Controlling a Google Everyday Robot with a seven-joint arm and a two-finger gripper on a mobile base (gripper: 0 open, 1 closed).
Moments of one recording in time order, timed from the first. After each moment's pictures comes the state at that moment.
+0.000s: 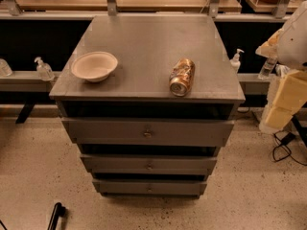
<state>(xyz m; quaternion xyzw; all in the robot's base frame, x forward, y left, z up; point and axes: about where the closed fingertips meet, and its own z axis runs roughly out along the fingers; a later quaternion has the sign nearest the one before) 0.438 -0.216 0.977 -0.60 0.78 -0.04 0.16</state>
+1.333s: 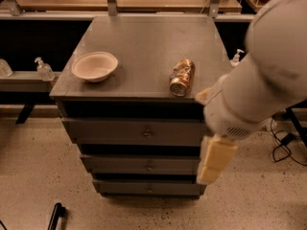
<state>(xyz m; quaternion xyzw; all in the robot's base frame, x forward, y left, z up) 0.407 -0.111 0.886 -0.66 0.72 -0.02 0.18</state>
